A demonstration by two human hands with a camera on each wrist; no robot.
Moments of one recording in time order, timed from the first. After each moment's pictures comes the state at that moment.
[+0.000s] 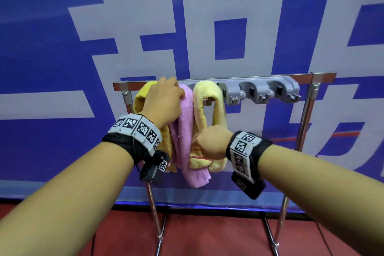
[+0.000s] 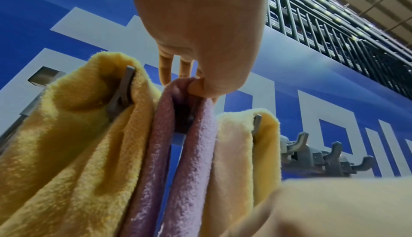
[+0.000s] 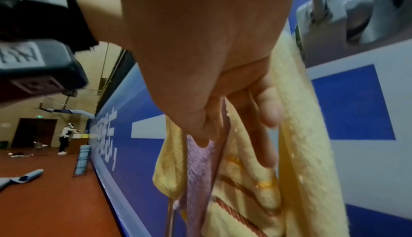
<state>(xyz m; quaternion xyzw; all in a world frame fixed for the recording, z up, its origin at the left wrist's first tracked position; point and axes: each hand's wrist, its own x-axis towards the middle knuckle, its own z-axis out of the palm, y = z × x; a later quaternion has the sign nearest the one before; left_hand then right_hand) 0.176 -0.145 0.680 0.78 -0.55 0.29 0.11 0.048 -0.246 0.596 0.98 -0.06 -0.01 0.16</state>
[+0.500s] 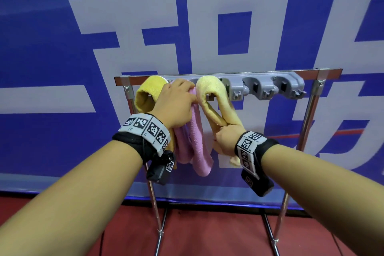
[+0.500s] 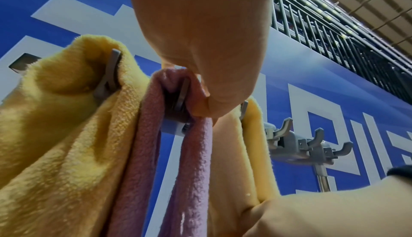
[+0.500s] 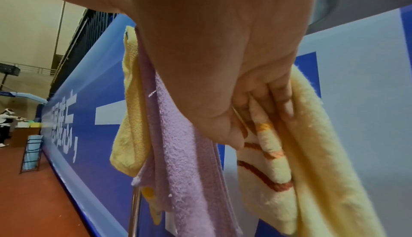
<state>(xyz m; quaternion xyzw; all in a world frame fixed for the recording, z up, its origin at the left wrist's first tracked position) 0.163 -0.151 0.664 0.75 -0.61 0.26 0.05 0.040 -0.273 0.572 0.95 -0.26 -0.09 0.18</state>
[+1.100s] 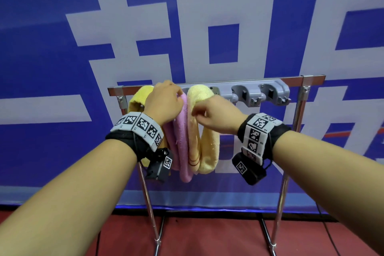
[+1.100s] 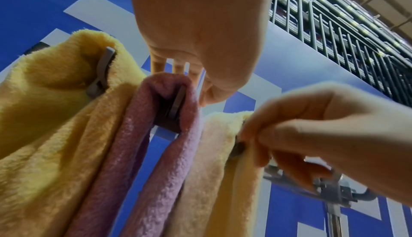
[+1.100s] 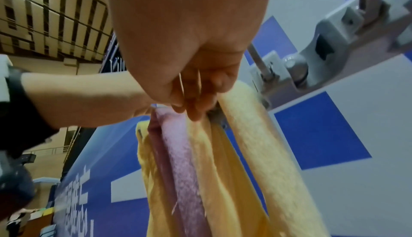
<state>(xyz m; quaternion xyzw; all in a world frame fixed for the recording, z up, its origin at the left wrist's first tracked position) 0.171 -0.158 0.685 0.80 -0.52 0.19 0.22 0.015 -0.257 0.660 0.96 -0.11 0.26 -0.09</state>
